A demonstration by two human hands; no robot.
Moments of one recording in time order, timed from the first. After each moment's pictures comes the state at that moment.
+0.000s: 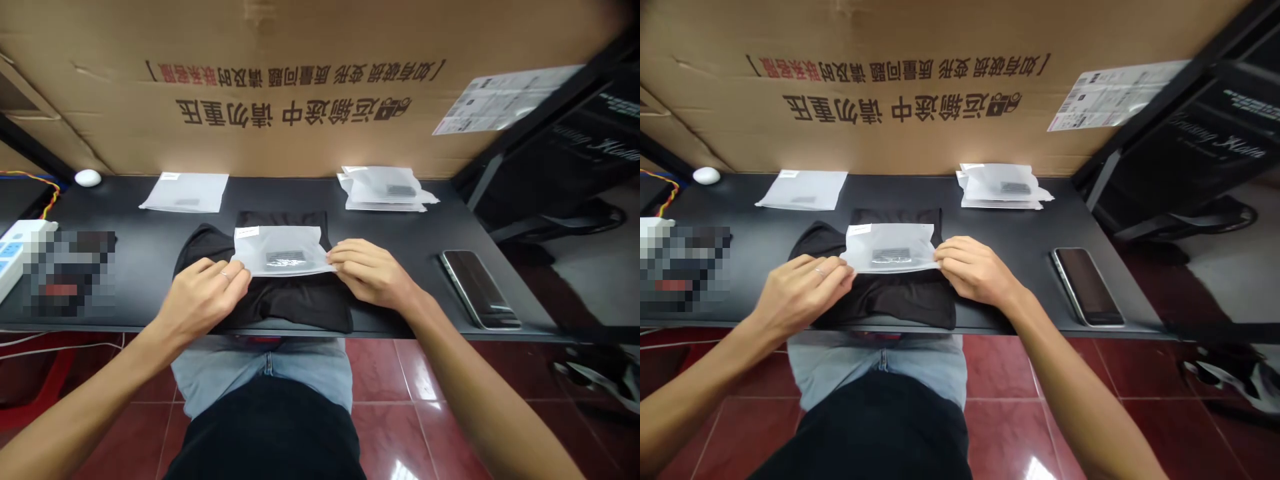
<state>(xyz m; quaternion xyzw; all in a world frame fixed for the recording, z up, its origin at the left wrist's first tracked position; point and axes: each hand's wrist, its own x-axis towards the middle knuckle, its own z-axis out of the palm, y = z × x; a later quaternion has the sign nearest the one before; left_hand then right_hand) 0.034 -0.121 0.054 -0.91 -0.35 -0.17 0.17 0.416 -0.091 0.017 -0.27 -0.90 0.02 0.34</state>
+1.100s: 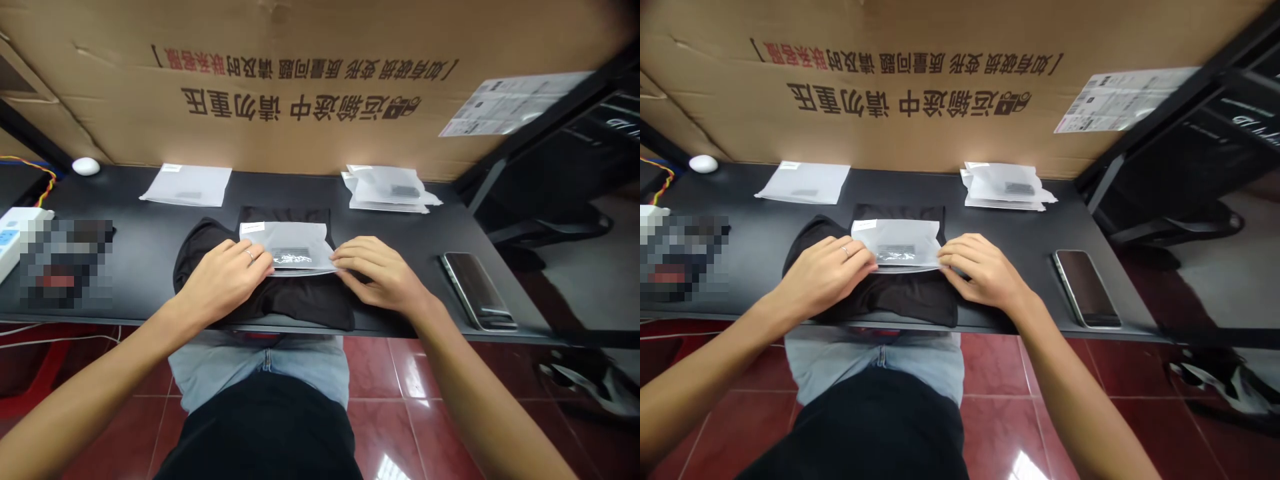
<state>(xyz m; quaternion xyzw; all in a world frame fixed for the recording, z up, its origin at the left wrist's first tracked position) 0.065 -0.102 0.061 -0.92 -0.34 -0.14 0.16 0.415 -0.098 0.030 -0.28 -0.90 0.02 0.34</state>
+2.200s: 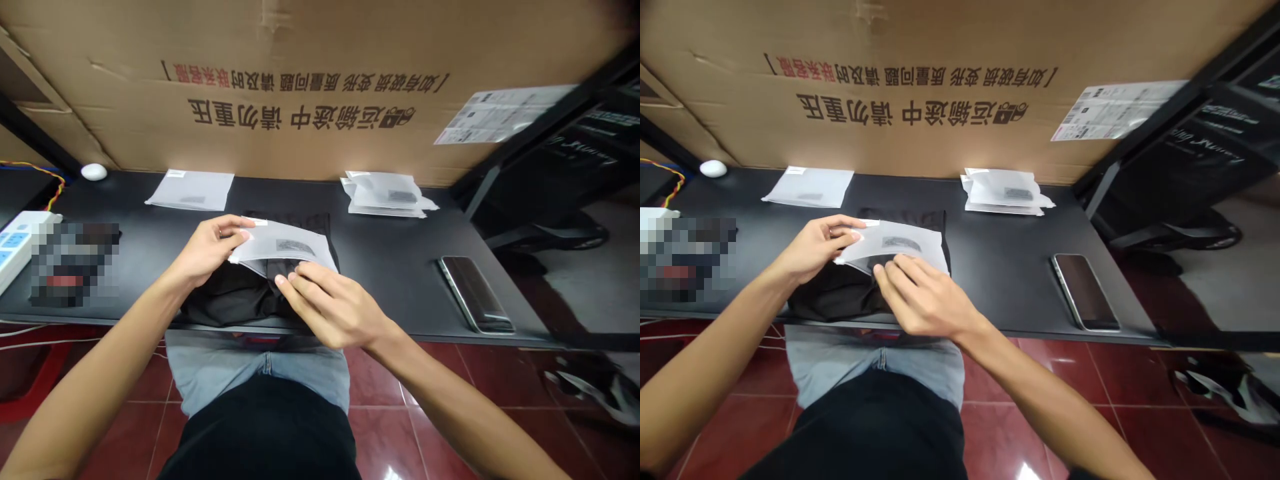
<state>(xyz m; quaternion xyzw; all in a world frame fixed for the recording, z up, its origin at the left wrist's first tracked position) 0.045 -0.054 0.048 -0.56 -0.50 -0.39 -0.54 0.318 -0.136 0.054 -0.24 -0.90 -0.22 0.29</state>
